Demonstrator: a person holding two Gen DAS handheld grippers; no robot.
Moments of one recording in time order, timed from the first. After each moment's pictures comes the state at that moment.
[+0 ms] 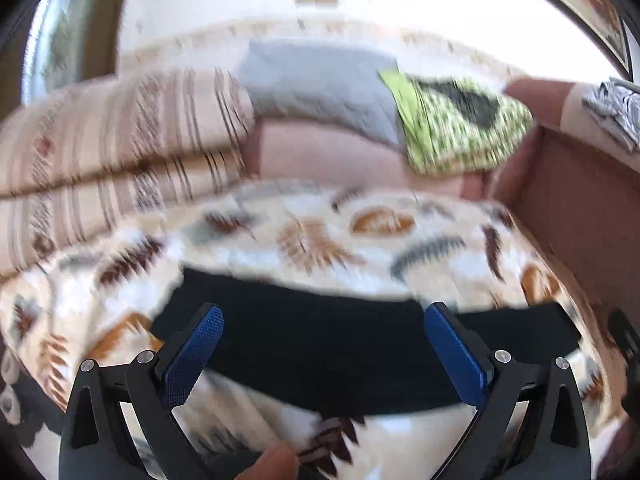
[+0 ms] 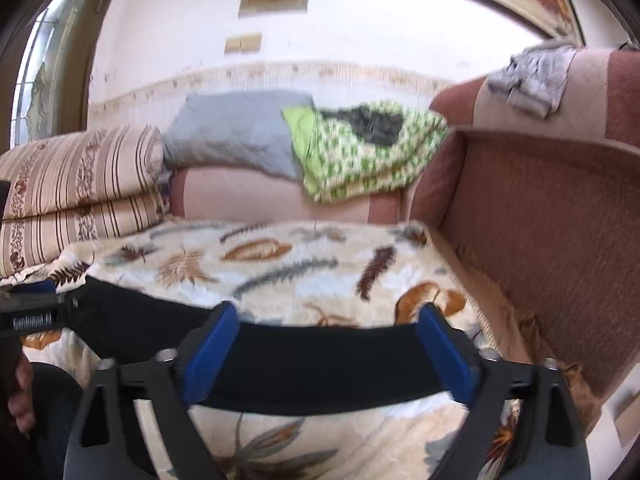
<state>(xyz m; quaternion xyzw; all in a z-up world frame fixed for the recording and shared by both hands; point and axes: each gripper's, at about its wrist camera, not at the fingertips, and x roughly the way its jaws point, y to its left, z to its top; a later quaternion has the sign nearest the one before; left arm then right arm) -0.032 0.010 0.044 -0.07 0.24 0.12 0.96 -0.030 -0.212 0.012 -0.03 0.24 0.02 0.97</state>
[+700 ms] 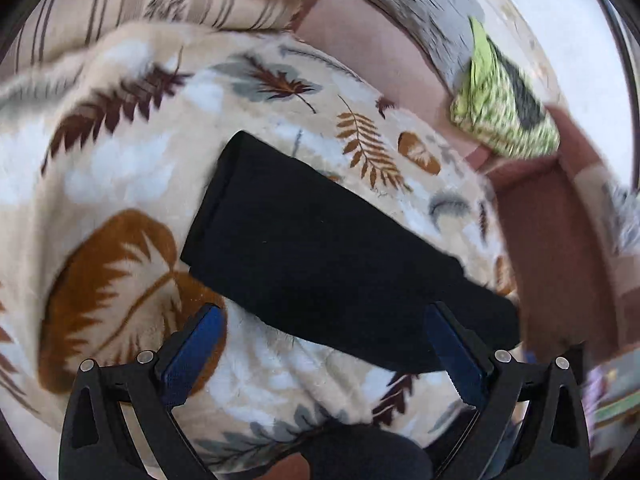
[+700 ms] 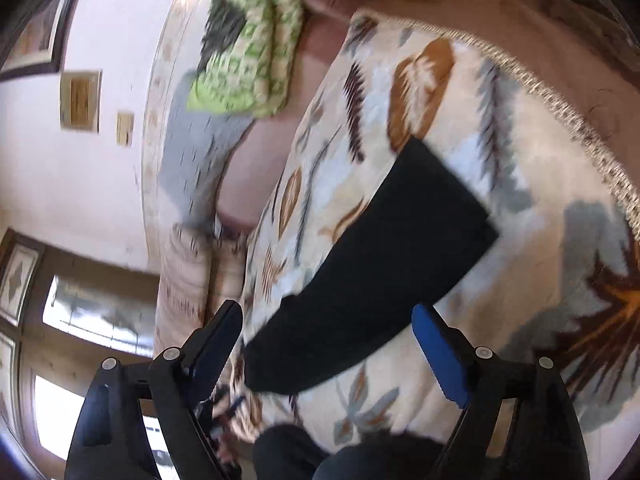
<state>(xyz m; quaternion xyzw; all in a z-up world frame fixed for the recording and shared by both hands) 0.038 0.218 -0.062 -0.34 0.46 -0.03 0.82 0.045 -0.407 -0.101 0.50 0.45 0.13 0.72</state>
